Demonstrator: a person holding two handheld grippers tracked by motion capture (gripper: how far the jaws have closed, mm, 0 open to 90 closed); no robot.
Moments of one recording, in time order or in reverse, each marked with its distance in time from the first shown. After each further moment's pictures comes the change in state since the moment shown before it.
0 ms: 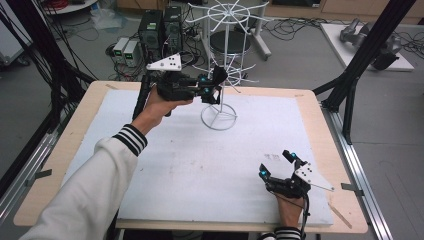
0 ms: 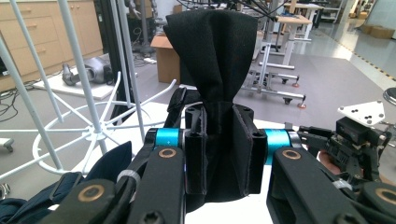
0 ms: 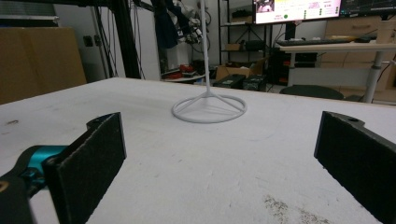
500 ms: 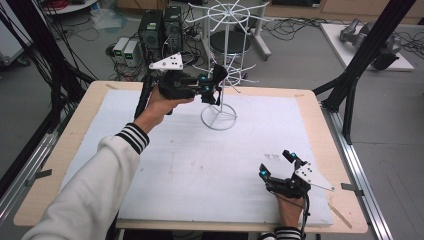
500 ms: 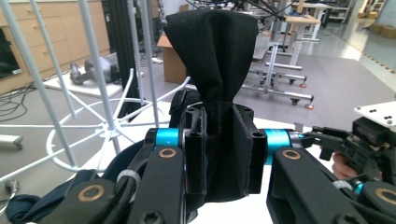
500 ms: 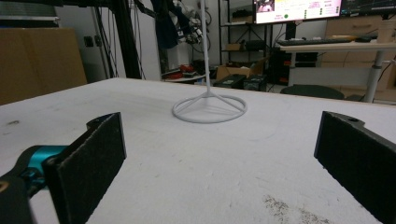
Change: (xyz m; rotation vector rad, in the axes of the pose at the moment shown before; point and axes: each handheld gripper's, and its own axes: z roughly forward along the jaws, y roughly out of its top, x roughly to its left) left arm 0.009 -0.004 0.004 0.001 0.026 -0.004; right arm -0.001 0.000 0.000 -0.004 -0.002 0.000
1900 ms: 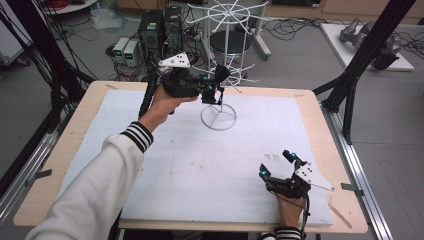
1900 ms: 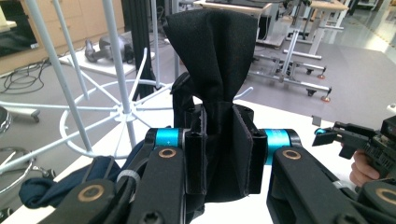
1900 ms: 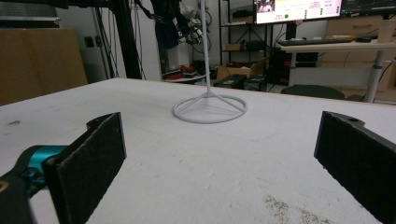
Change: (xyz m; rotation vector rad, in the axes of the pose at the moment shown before) left arm 0.004 0.000 0.013 0.085 0.067 -0.049; right arm 0.000 0.000 0.000 0.003 0.002 0.001
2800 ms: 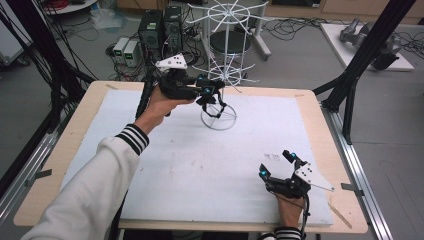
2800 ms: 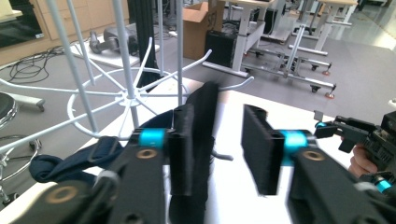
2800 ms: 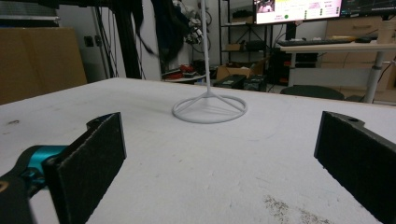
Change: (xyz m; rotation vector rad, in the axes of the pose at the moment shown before) left arm -0.003 -0.001 -0.010 0.008 0.022 -0.017; right arm 0.001 0.000 0.000 0.000 0.004 0.002
